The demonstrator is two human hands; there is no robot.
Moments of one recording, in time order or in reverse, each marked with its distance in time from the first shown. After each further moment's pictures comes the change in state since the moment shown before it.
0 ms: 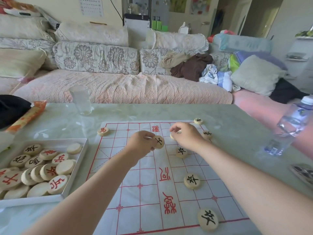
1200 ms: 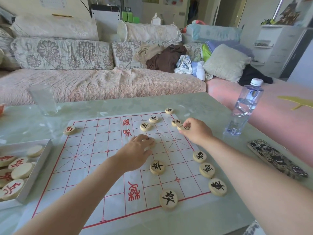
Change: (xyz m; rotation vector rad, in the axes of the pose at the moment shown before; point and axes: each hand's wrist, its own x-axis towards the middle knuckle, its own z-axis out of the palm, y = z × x) left_hand -0.024 -0.010 0.080 0.874 -0.265 0.526; right_hand -0.044 0.117 -0.075 -0.195 0.187 0.251
